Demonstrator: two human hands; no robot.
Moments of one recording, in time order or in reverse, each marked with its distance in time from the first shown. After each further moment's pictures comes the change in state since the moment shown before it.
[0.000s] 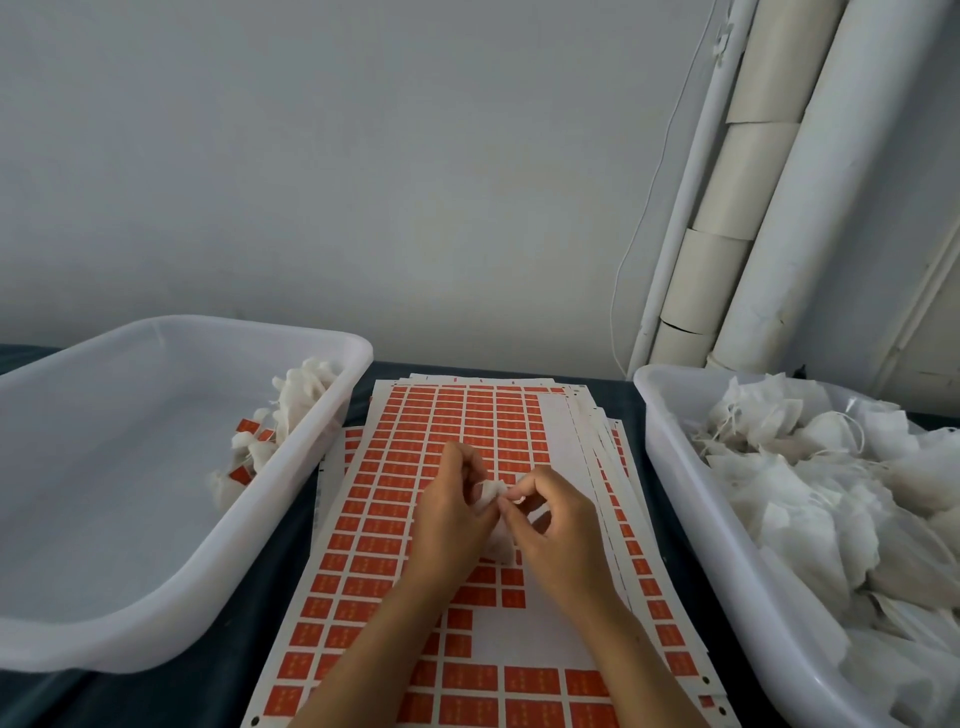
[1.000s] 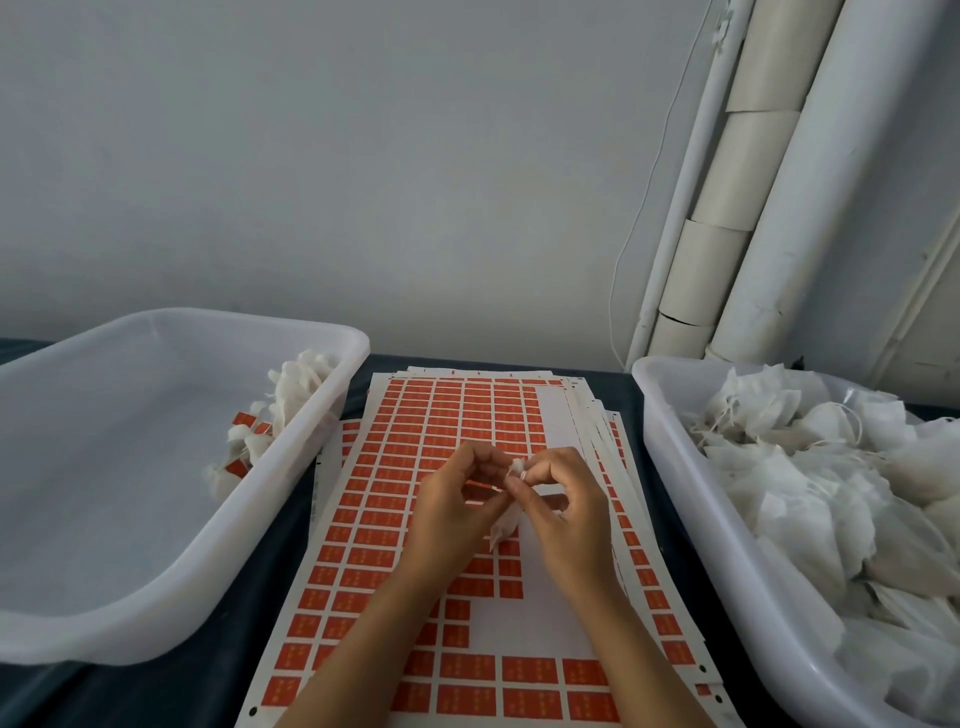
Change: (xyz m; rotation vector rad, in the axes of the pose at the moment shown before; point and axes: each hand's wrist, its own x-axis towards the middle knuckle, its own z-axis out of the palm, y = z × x) left_hand -0.004 0.010 -0.008 -0.126 -0.142 0.123; right_hand 0.002 0.001 -0.003 0.125 0.135 0.044
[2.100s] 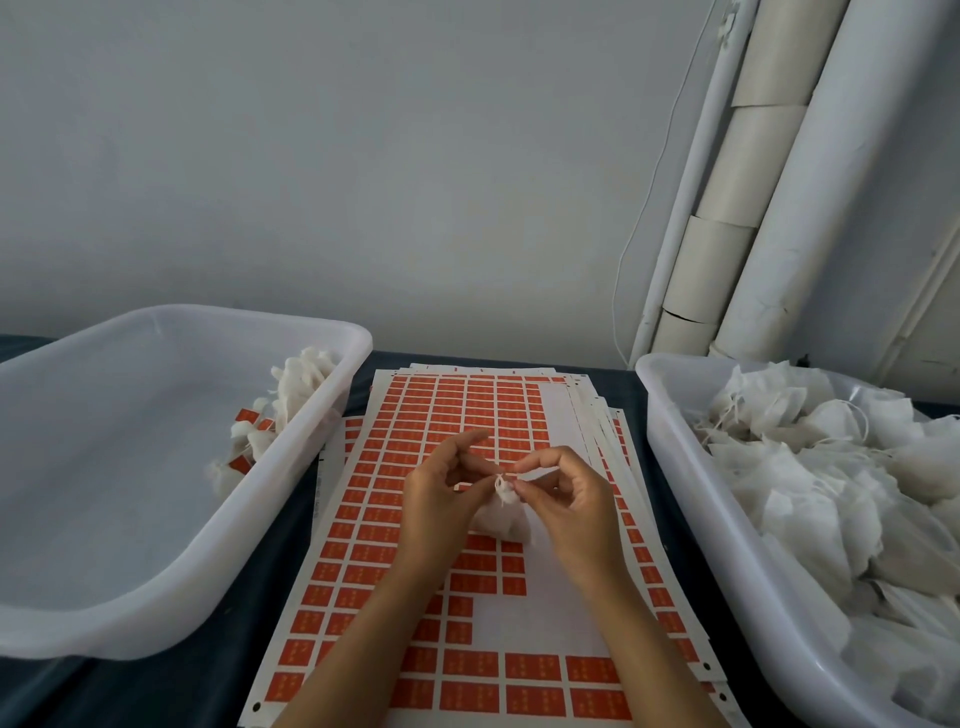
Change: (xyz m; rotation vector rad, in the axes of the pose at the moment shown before) left_hand 0.001 -0.005 -0.005 -0.016 0.129 -0.117; right_hand 0.004 -0.002 -0.004 0.141 -0.101 0.182
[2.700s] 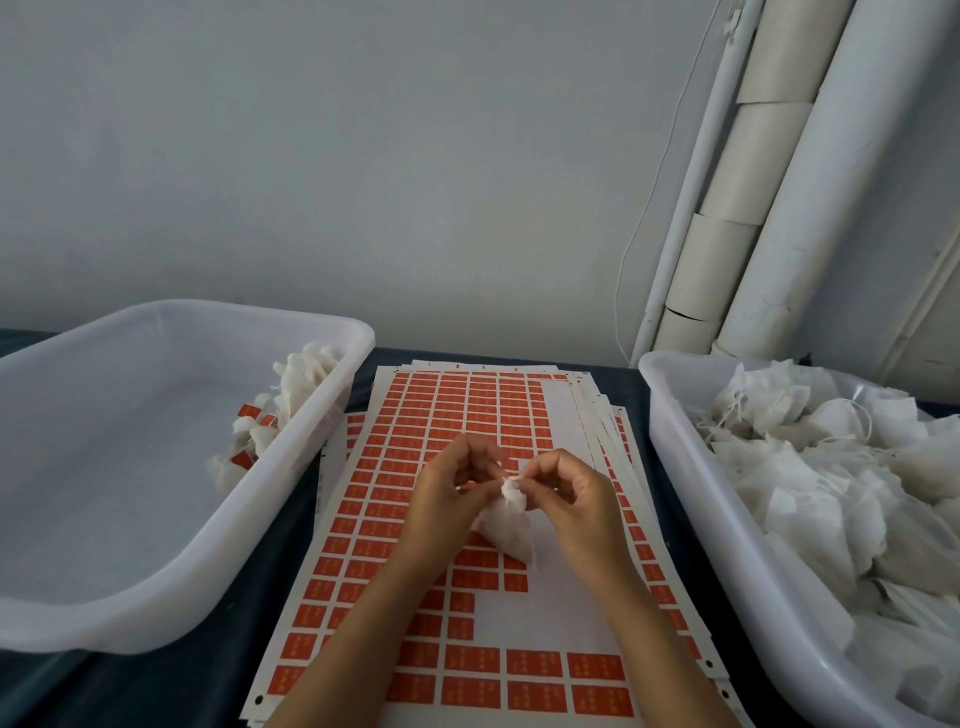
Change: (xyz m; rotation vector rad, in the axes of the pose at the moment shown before) left_hand 0.004 -0.005 -0.003 -0.056 -0.163 0.016; right_hand 0.001 0.004 -0.003 -0.013 -0.086 0.016
